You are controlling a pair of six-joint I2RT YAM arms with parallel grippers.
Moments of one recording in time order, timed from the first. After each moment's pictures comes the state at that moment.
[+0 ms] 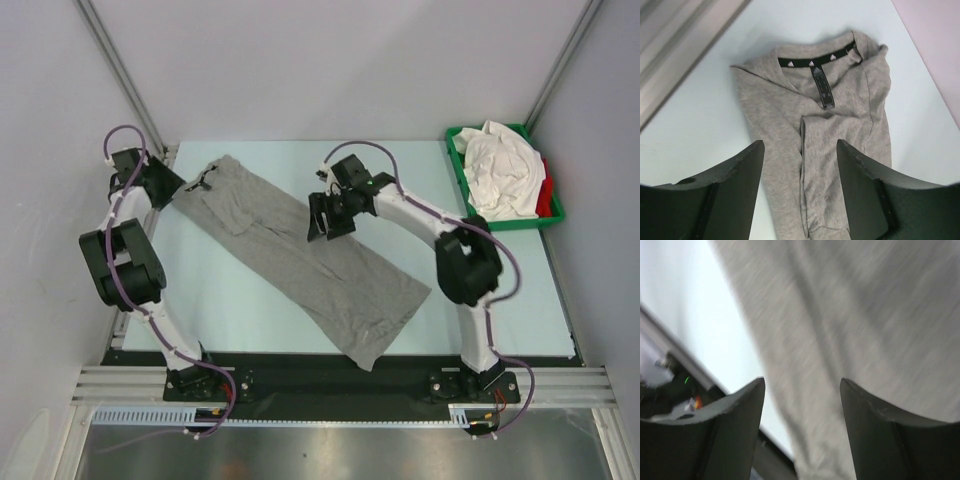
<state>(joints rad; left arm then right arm) 0.36 1.90 1.45 -0.26 0.16 -0.57 0.64 1.93 1.61 -0.63 -0.43 0.38</state>
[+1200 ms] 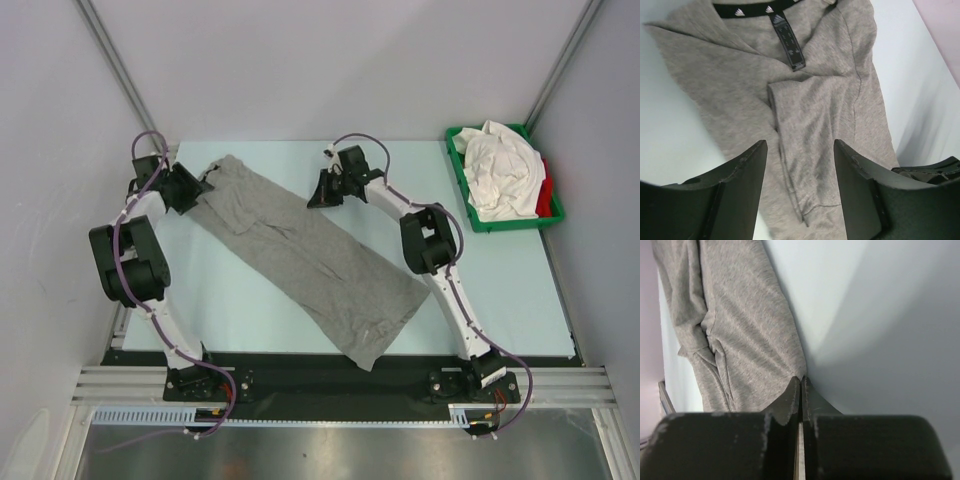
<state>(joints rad) 0.30 1.93 1.36 -0.19 0.32 -0.54 0.47 2.70 2.32 -0.36 -0.58 0.49</state>
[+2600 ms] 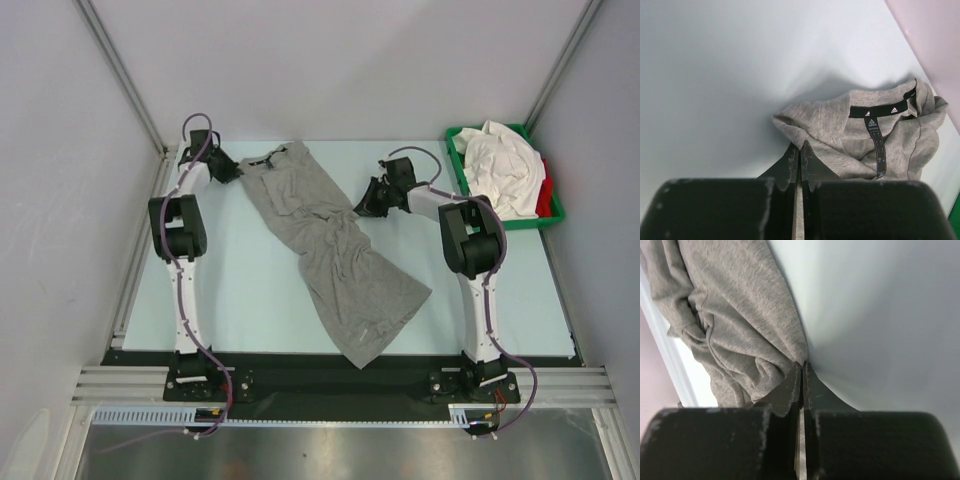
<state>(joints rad) 0.09 2.56 2.16 -0.39 0.21 -0.74 0.30 2.28 1.61 -0.14 -0.43 0.63</state>
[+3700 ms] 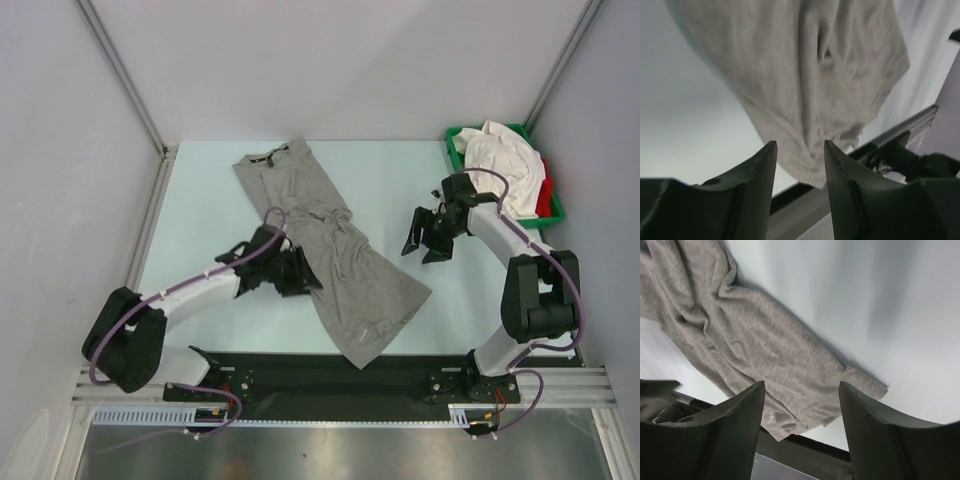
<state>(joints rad) -0.51 1.38 0.76 -0.26 0.32 -0.83 0.14 1.65 1.18 -0.77 -0.34 0.38</state>
